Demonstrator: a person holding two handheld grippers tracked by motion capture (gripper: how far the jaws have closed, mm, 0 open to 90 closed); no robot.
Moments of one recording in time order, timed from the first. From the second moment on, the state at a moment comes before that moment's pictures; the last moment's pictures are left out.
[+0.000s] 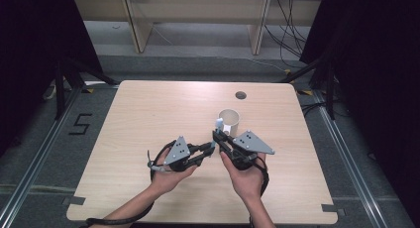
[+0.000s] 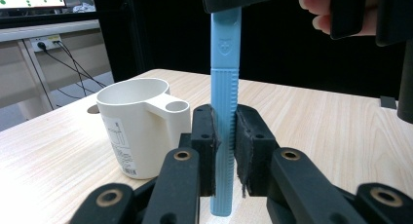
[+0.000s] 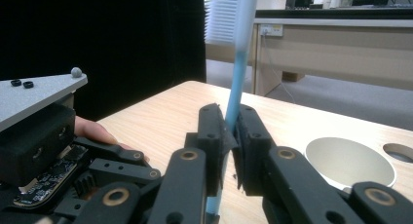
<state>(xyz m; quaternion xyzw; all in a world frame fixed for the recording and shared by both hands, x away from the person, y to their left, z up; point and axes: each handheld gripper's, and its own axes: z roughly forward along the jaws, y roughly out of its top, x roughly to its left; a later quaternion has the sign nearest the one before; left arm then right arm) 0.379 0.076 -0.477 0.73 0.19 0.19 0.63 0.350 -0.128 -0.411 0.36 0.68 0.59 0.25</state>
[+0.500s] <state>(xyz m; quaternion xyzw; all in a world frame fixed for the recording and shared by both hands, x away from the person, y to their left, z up) 0.378 0.080 -0.478 0.74 0.19 0.19 0.62 0.352 -0.131 -0.411 0.35 0.68 0.58 0.26</state>
